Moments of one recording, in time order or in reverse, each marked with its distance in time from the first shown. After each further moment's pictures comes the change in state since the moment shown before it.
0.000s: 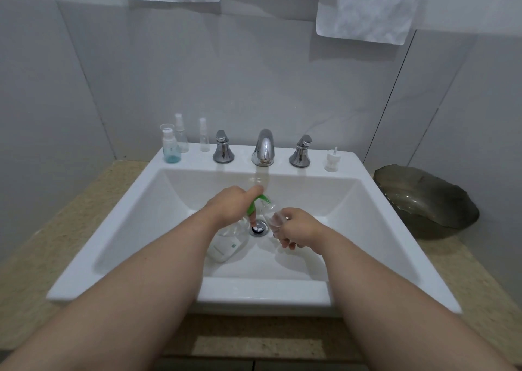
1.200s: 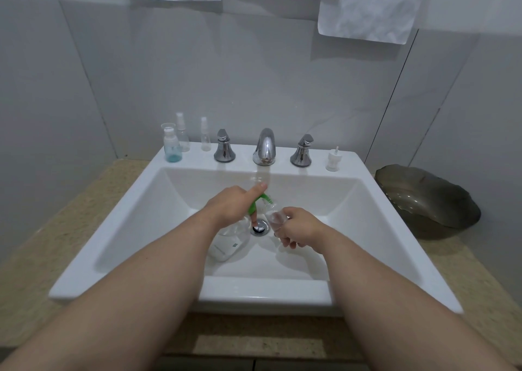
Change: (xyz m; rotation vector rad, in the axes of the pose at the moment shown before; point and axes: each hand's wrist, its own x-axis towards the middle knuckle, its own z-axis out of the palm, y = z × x) left_hand -0.002 -0.001 -0.001 0.020 0.008 0.012; right_hand -0.002 -0.002 -0.001 0.016 -0.011 0.000
